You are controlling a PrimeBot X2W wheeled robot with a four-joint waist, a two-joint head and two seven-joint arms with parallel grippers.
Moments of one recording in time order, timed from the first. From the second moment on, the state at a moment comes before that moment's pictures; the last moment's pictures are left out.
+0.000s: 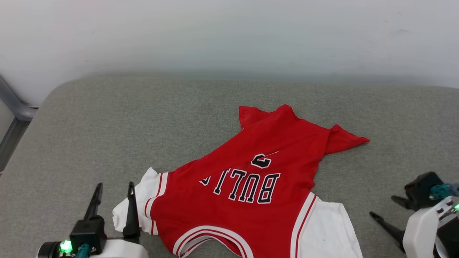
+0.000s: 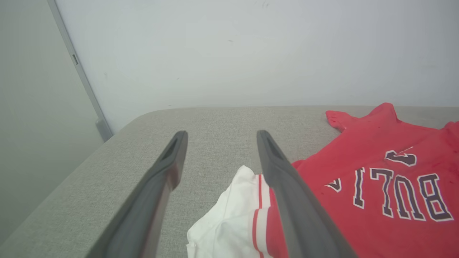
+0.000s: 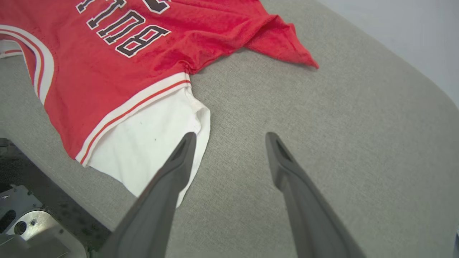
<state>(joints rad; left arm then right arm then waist) 0.06 0.32 -0.22 0.02 -0.29 0.27 -0.26 -0.03 -0.72 0.29 -0.20 0.53 0.13 0.57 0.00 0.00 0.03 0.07</state>
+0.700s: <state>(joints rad) 0.04 0.20 -0.17 0.01 -0.16 0.18 -0.26 -0.16 -0.63 0.59 0.22 0.60 0.13 0.51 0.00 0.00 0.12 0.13</state>
